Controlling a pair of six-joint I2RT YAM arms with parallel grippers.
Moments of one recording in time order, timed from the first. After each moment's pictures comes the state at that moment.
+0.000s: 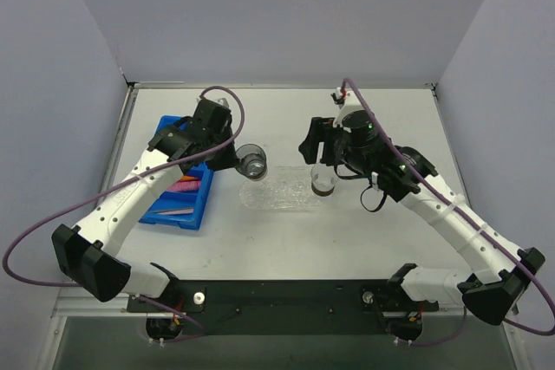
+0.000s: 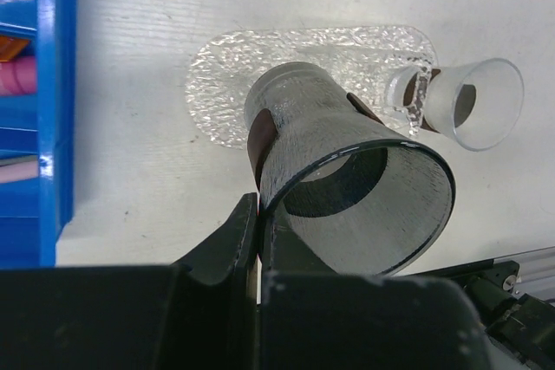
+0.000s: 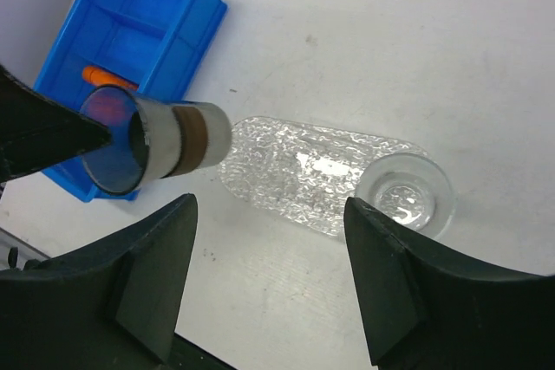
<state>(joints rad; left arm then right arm) -0.60 1.40 1.44 -0.95 -0.10 -0.71 0.74 1.23 1.30 -0.59 0.17 0.44</state>
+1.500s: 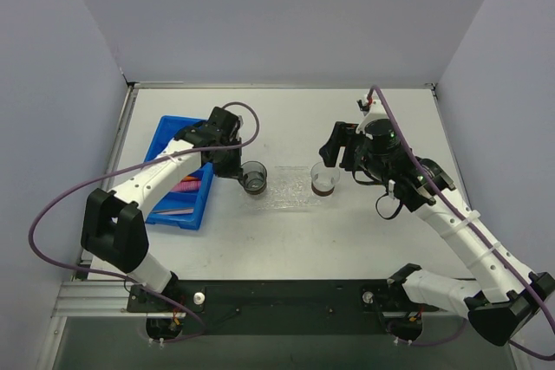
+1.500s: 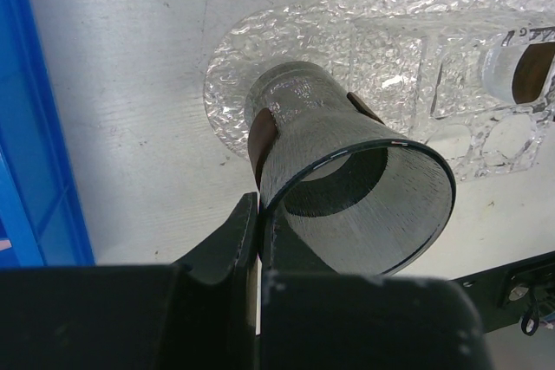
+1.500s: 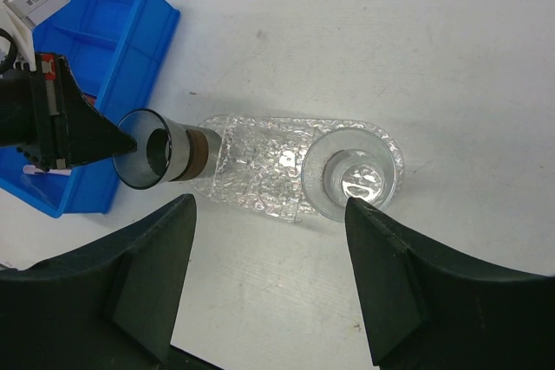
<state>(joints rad) -0.49 1.57 1.30 -0.80 0.06 -0.49 0.59 1.07 1.16 -0.59 0.14 0.47</state>
